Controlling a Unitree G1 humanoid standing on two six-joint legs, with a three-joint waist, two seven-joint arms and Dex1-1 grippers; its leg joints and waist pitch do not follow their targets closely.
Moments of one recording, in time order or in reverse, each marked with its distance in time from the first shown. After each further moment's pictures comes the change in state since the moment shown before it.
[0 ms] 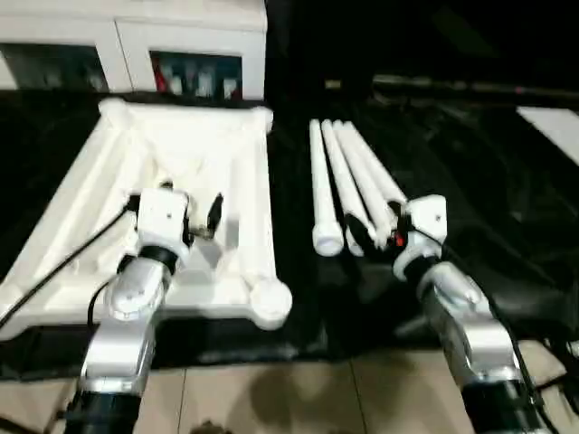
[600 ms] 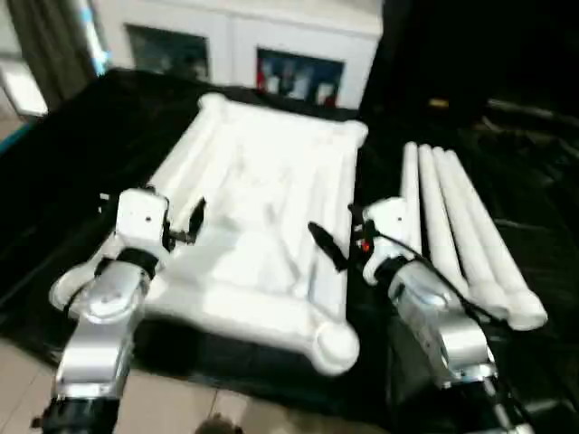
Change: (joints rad) left arm 0.034 0.066 0.017 -0.020 -0.053 0.028 -0.122; right arm 0.004 0.033 0.092 -0.033 0.015 0.027 0.072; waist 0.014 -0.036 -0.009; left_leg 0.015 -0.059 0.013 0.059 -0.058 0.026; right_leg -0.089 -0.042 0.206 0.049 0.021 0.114
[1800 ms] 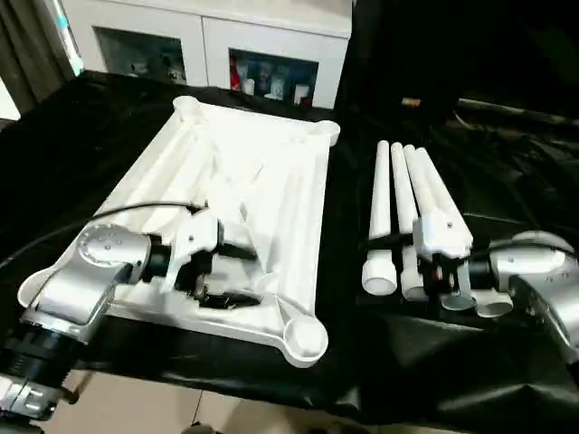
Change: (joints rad) left arm -0.288 0.421 -0.354 0.202 -0.149 0.111 -1.070; right arm -0.081 -0.568 0.112 -0.195 0.131 0.143 0.828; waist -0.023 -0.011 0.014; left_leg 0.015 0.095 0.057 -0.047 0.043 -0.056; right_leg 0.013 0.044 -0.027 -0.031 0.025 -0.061
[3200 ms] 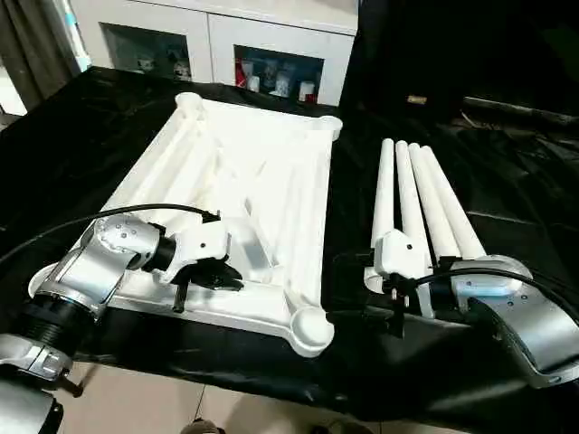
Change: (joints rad) left arm -0.117 -0.049 -0.072 0.218 0.221 -0.235 0.032; right arm 0.049 0.101 0.080 -0.088 -0.080 0.051 -0.164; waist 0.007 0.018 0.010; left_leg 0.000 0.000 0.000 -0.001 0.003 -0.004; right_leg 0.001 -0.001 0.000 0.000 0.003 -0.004
